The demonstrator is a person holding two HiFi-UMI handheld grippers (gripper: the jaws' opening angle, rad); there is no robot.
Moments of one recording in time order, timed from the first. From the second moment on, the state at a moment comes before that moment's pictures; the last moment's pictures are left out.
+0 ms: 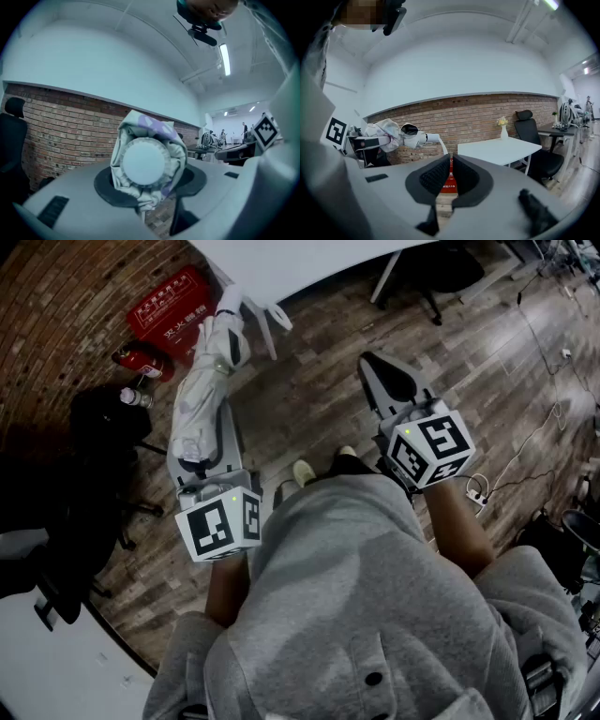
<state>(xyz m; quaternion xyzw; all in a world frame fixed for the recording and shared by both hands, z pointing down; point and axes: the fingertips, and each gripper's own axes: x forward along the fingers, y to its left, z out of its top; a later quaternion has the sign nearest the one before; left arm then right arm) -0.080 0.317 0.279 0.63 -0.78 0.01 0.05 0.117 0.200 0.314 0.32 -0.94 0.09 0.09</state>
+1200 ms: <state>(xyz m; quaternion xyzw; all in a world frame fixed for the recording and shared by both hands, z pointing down) -0.081 0.314 0.279 0.64 -0.77 -0.01 0.04 0.106 0.206 0.302 0.34 -0.93 0.08 0.09</state>
